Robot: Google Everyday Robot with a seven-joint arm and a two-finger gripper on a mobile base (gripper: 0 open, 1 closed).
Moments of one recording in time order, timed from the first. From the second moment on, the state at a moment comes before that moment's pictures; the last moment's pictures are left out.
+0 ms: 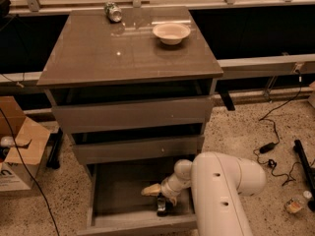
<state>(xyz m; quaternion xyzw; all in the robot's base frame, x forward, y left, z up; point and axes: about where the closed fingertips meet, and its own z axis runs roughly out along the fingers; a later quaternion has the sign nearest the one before) 0.563 -0.018 0.150 -0.04 -0.96 -0.28 0.09</state>
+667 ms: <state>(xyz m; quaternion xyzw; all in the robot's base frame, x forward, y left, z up) 0.562 -0.017 0.126 -0.07 -0.96 -0.23 0.10</state>
